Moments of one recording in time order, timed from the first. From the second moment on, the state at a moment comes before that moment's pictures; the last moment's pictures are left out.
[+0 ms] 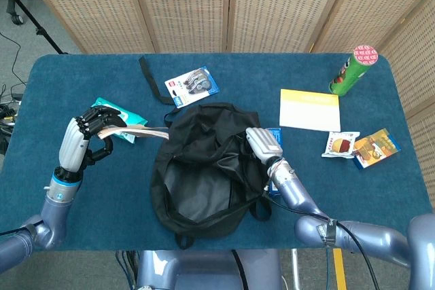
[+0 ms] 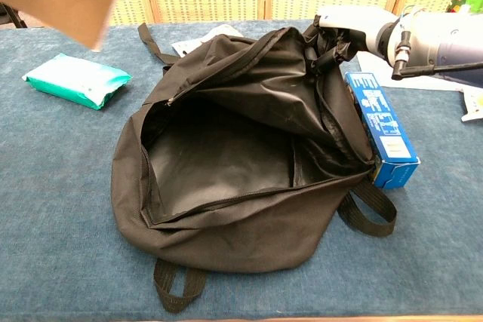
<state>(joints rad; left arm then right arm) -0.59 -1.58 -0.17 -1.00 1.66 1.73 -0.70 0.90 -1.51 0.28 -1.56 -0.76 0.87 -0.14</state>
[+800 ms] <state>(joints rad) -0.54 -1.60 -0.03 -0.67 1.61 1.38 -0.69 0.89 -1.49 0.26 -1.61 -0.77 0.85 -0.15</state>
